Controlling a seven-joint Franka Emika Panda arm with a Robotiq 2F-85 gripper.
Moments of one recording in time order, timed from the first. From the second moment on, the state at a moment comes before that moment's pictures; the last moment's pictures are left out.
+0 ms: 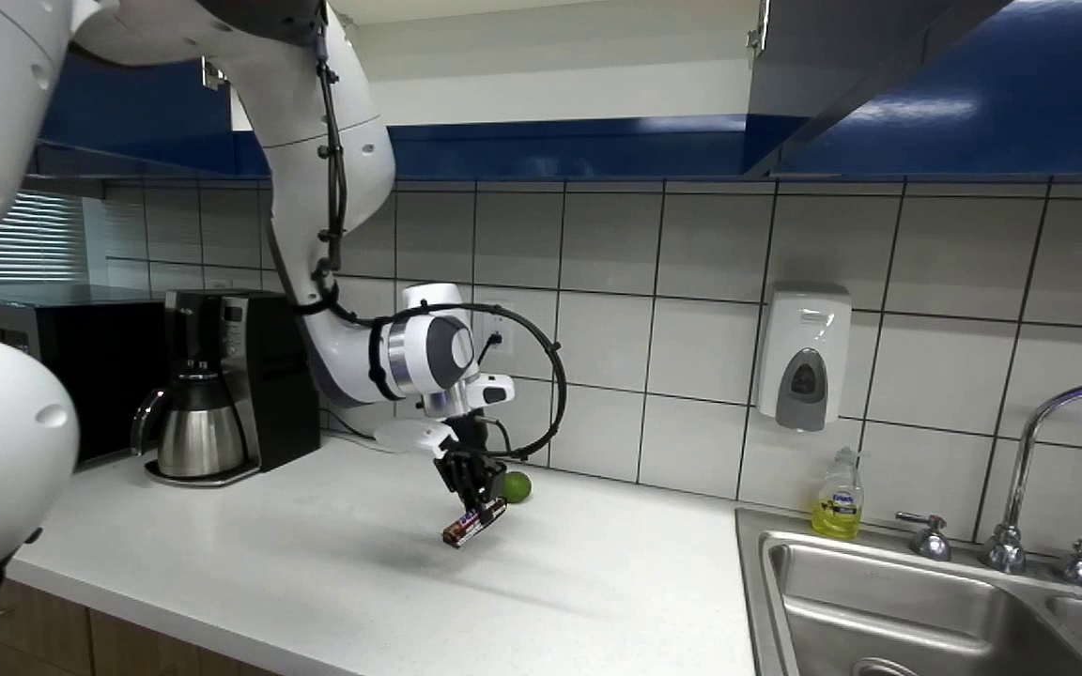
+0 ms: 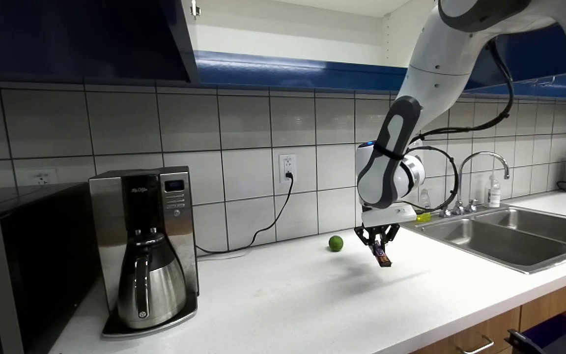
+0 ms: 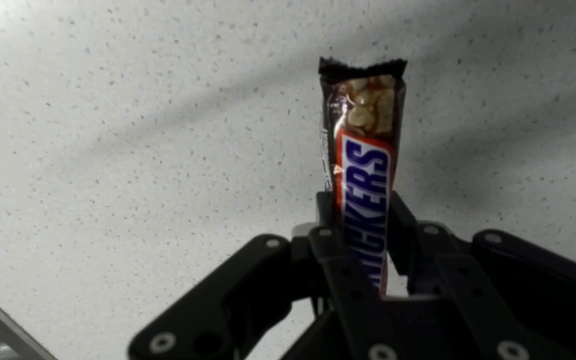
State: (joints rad) arm 0.13 0.36 -0.25 -2.29 -0.31 2.79 0.51
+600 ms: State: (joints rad) arm 0.16 0.07 -0.26 -2.53 -0.41 2.83 0.51
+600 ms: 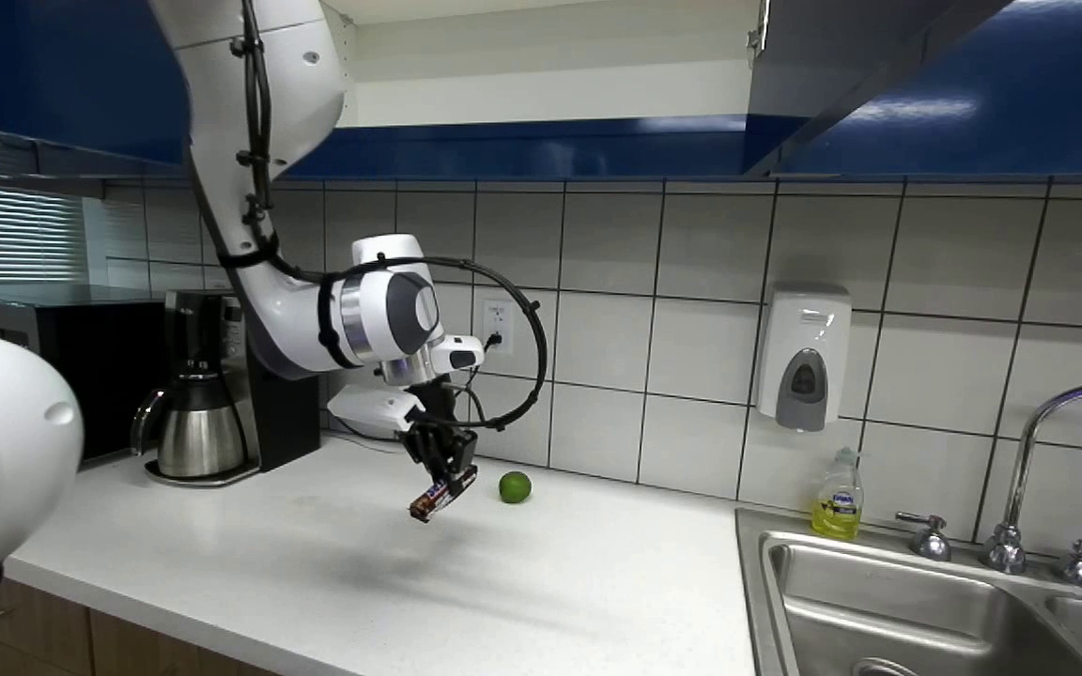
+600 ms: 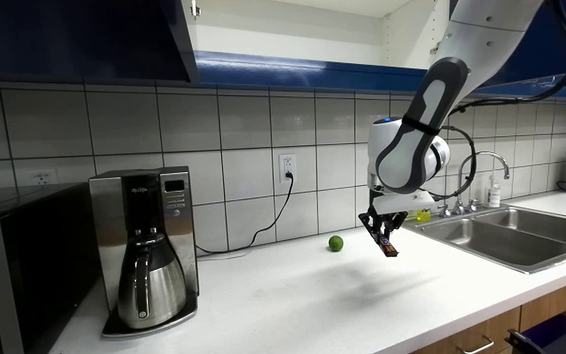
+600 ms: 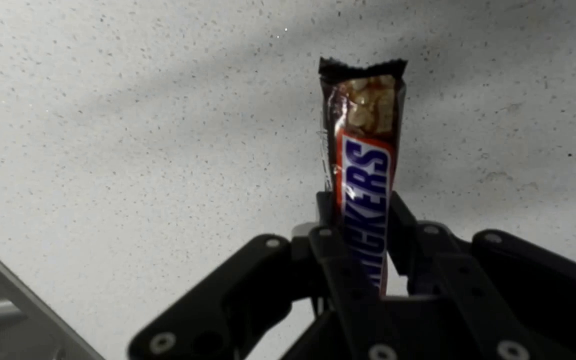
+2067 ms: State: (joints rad) arm -0.08 -0.68 0.04 -2.68 -0.22 2.65 0.43
